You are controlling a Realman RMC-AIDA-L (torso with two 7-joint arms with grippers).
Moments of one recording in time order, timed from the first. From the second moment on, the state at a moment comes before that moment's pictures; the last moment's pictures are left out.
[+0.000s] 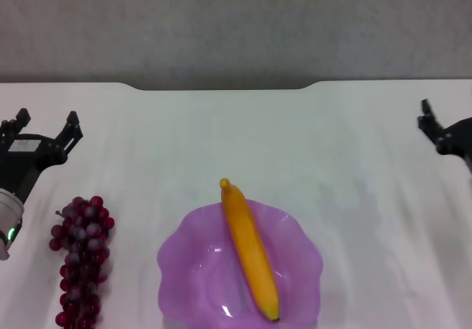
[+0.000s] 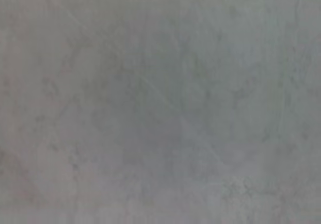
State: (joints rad) left arm -0.50 -2.04 2.20 0.17 -0.80 1.01 -0.19; right arm 0.48 2.01 0.60 0.35 -1.89 -1.06 -0.33
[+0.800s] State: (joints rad) left arm -0.51 -1.99 2.23 0.35 -0.67 0.76 -0.27; right arm 0.47 2.01 0.47 0.23 -1.89 -1.13 -0.18
